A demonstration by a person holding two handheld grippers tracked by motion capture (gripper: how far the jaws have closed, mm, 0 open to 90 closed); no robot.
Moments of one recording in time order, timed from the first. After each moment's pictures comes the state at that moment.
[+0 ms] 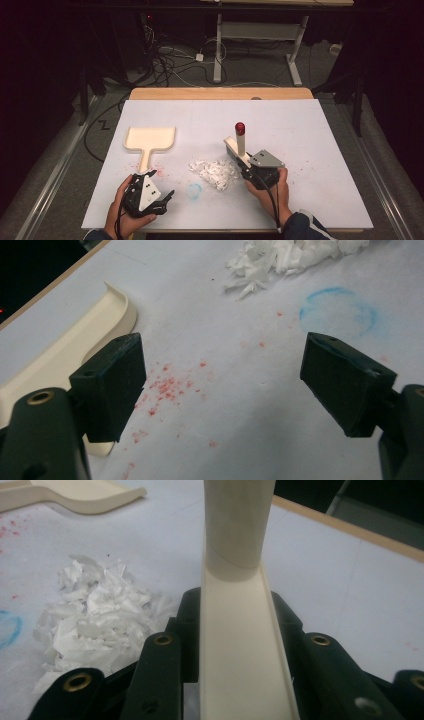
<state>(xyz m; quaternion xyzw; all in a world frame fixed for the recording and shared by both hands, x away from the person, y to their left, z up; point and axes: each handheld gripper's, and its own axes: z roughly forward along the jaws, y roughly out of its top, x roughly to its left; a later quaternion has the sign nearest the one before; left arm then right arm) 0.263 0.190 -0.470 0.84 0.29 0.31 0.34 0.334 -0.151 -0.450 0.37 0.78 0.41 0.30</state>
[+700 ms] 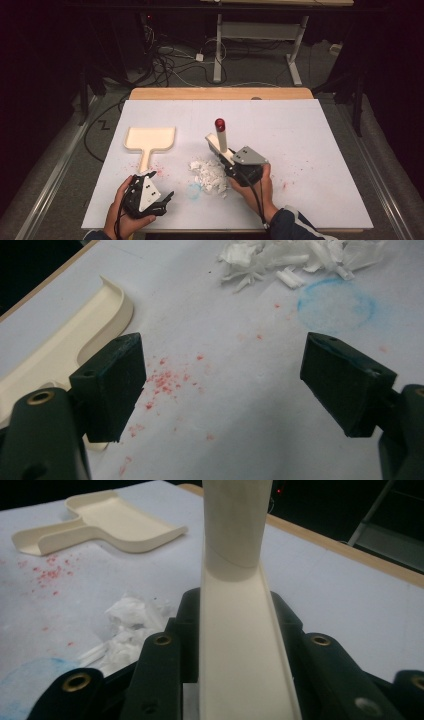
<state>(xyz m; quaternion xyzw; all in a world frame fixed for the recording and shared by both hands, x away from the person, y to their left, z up) 0.261 0.190 -0.473 0.85 0.28 0.30 0.33 0.339 -0.116 -0.436 0.33 0.78 0.45 0.28</state>
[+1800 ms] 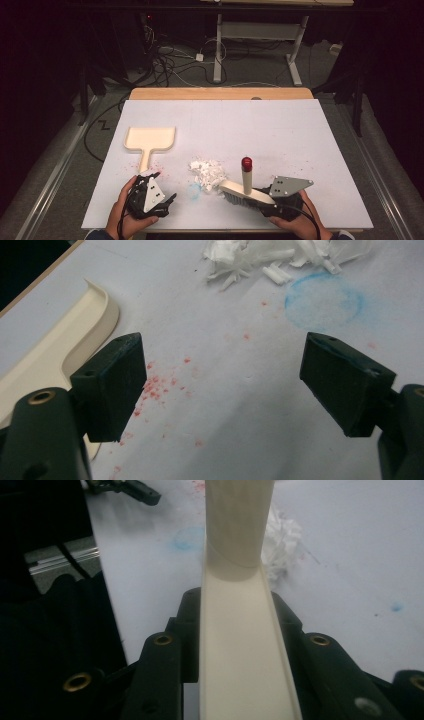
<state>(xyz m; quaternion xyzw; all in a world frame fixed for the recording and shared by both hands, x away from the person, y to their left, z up) 0.263 0.183 -0.474 0.86 0.27 0.30 0.32 0.276 -0.200 -0.432 0.19 0.87 0.44 0.11</state>
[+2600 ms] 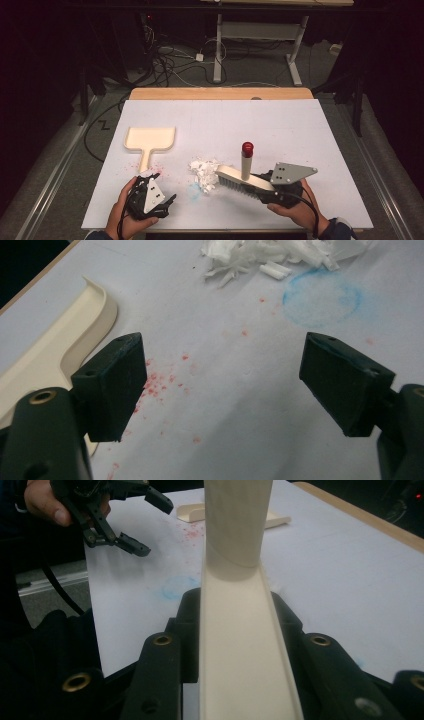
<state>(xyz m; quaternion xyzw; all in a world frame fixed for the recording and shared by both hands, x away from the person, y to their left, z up) 0.261 0.183 -0.475 0.86 0.27 0.30 0.31 0.288 -0.198 -0.400 0.18 0.85 0.48 0.14</state>
